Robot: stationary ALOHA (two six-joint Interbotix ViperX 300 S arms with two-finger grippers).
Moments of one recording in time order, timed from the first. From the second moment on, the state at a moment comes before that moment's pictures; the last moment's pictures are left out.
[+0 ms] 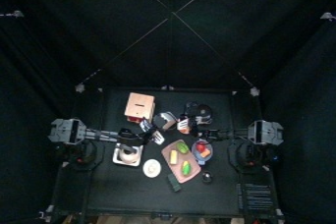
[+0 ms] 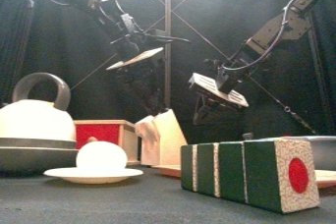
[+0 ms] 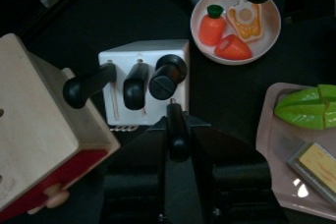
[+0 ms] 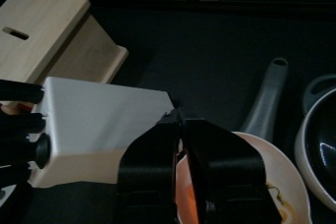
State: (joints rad) left arm 0.02 0.05 0.42 0.93 0.74 -1.31; right arm -0.22 0.05 0.67 -1.63 0.63 2.46
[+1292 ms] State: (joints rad) left arm -0.12 -0.14 0.45 0.94 0.92 -1.29; right arm -0.21 0.05 0.68 -1.63 0.62 2.46
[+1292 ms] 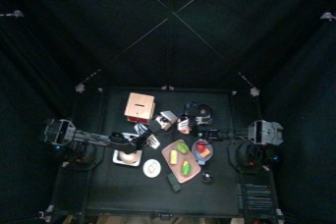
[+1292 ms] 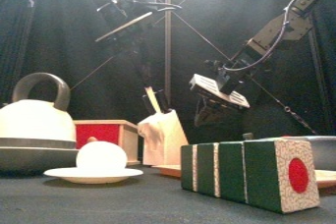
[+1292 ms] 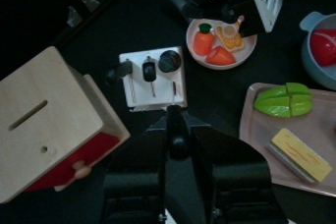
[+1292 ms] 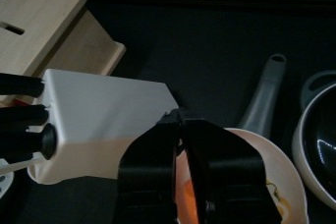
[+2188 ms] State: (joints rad) left arm -0.27 -0.44 0.73 0.97 0.68 -1.29; right arm -0.21 0.05 0.69 -1.63 0.62 2.46
